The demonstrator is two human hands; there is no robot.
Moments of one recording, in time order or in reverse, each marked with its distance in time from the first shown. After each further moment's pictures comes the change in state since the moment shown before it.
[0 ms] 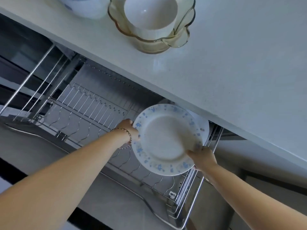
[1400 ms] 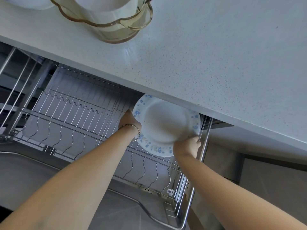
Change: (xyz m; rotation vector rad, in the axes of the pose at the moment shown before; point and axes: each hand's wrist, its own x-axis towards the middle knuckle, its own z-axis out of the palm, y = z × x) left_hand 0.048 0.034 0.057 0.150 0.213 0.114; right_hand 0.032 -0.012 0.032 0.361 0.269 0.170
